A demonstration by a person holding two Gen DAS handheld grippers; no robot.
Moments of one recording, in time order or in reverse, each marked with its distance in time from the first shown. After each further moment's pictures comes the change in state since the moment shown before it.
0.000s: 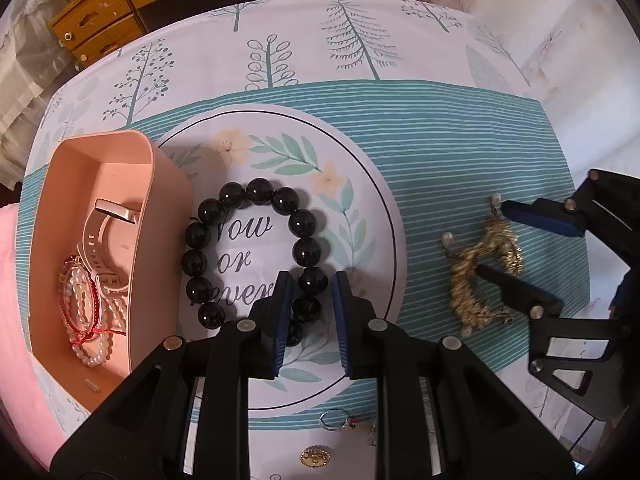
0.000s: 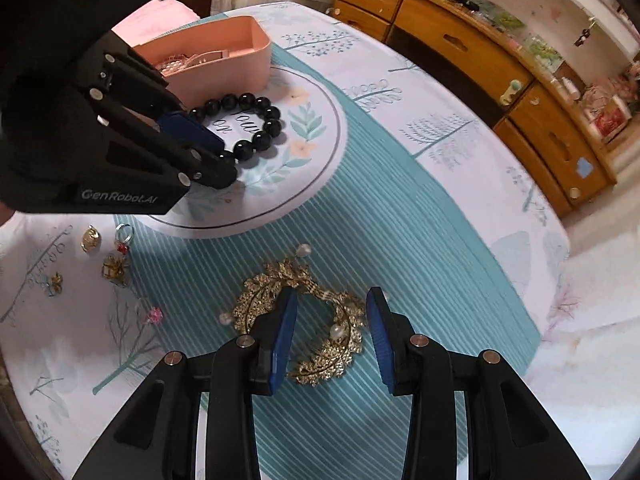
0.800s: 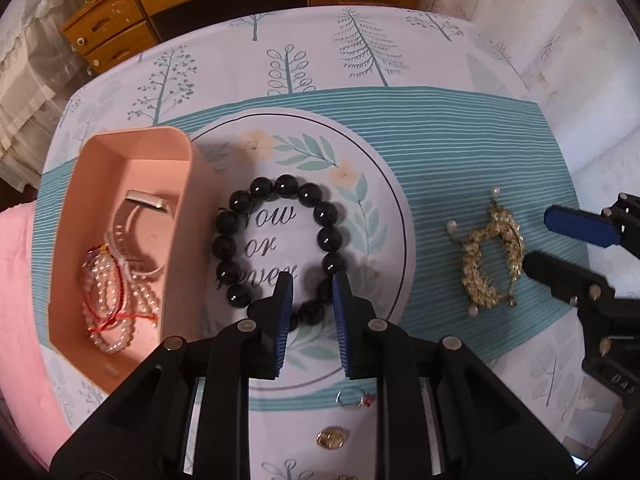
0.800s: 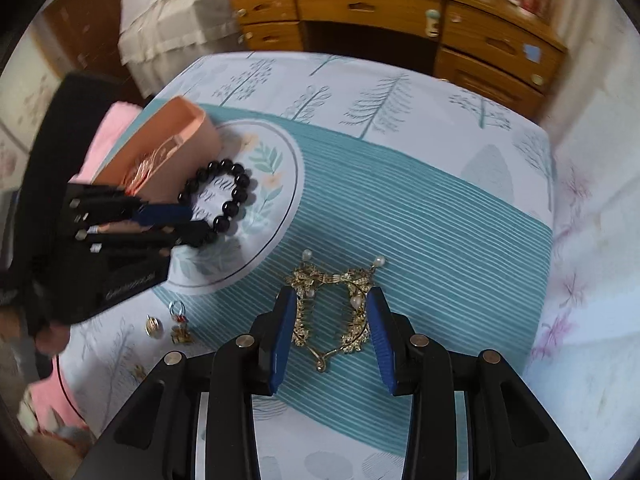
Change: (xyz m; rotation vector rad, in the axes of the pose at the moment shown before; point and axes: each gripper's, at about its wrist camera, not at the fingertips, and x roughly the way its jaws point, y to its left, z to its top) left arm -0.019 0.007 -0.013 -0.002 -0.024 0.028; right arm -0.049 -0.029 -0.013 0.454 0.013 0.095
